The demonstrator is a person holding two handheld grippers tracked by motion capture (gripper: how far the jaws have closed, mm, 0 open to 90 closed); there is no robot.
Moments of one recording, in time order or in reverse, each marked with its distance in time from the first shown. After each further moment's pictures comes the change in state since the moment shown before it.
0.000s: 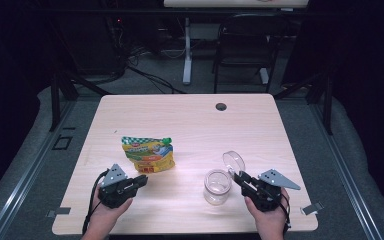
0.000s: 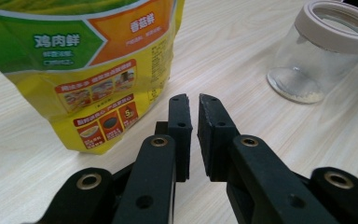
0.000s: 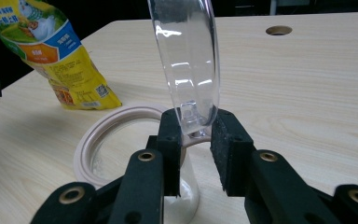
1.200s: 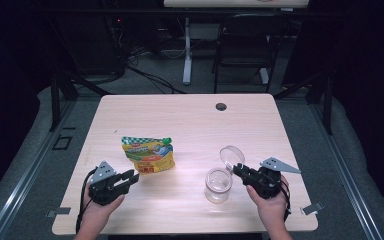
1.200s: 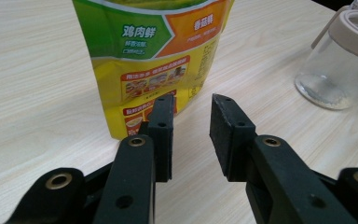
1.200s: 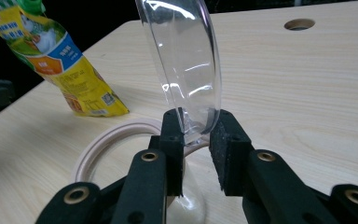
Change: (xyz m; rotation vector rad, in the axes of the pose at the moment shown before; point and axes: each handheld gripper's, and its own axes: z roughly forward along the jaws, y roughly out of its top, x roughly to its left) left arm 0.023 -0.007 -0.009 -0.021 0.058 -0.051; right arm -0.026 0.016 0.022 0.034 0.117 0.077
